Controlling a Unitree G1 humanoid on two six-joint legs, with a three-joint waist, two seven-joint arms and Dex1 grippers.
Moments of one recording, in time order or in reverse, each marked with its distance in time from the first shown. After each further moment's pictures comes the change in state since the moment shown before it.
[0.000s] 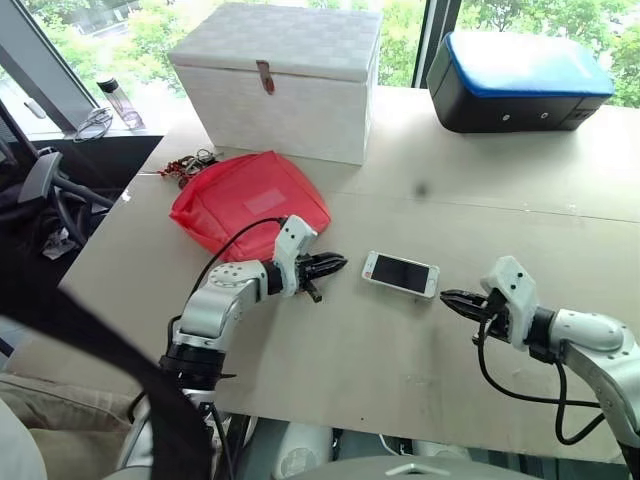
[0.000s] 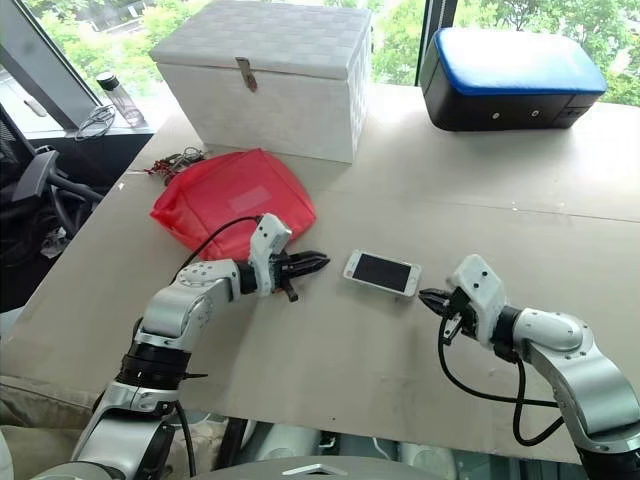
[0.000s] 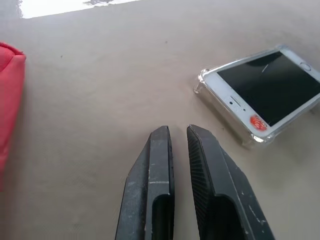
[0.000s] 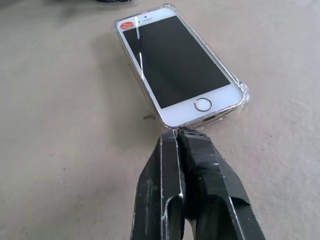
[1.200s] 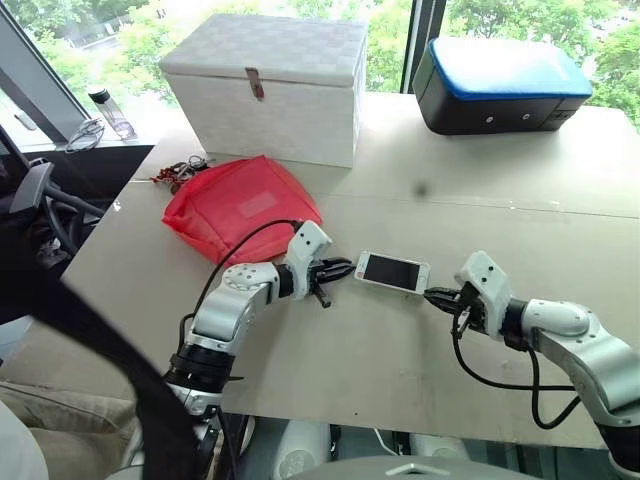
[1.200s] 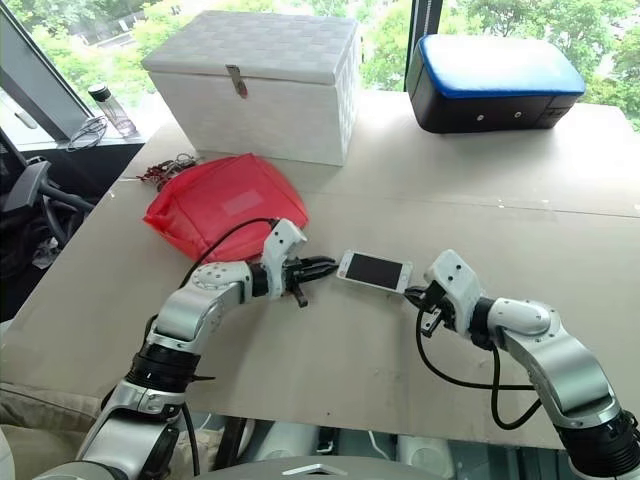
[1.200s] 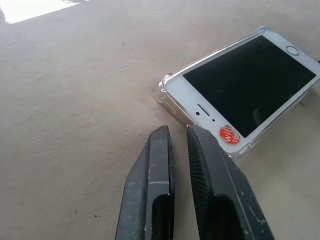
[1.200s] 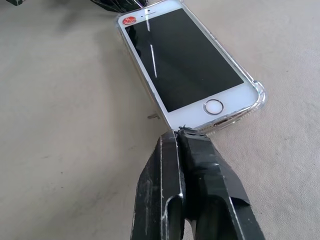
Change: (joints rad) left arm 0.006 -0.032 -0.050 -0.019 0.048 -0.010 0.024; right arm -0.098 0.001 0.114 0.060 0.006 0.037 -0.030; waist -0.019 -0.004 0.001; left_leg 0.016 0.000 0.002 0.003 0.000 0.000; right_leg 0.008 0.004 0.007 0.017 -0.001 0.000
